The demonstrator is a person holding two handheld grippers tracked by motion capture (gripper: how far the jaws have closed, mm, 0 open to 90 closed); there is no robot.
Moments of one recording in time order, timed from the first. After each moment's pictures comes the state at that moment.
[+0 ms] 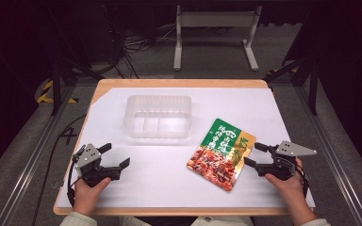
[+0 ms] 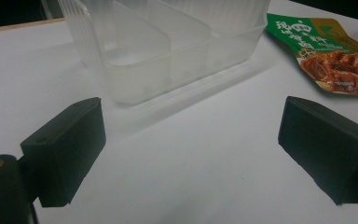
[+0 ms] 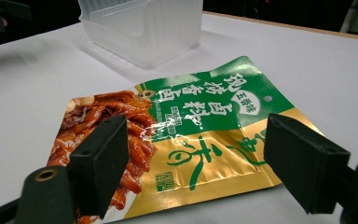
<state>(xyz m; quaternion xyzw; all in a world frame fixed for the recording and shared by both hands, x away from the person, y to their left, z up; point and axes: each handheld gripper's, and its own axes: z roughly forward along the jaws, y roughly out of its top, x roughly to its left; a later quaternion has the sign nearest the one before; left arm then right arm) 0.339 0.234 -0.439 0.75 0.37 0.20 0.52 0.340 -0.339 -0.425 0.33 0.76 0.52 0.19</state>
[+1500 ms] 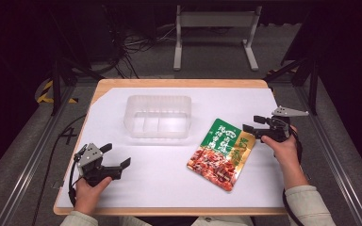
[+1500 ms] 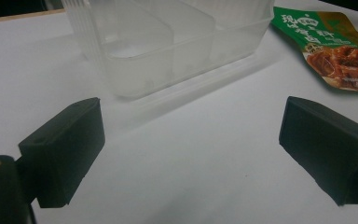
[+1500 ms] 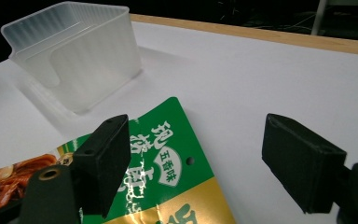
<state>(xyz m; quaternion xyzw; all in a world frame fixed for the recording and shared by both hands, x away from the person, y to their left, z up) 0.341 0.232 -0.441 0.75 0.38 0.20 0.51 0.441 -0.350 -0.398 0.40 0.75 0.50 0.16</state>
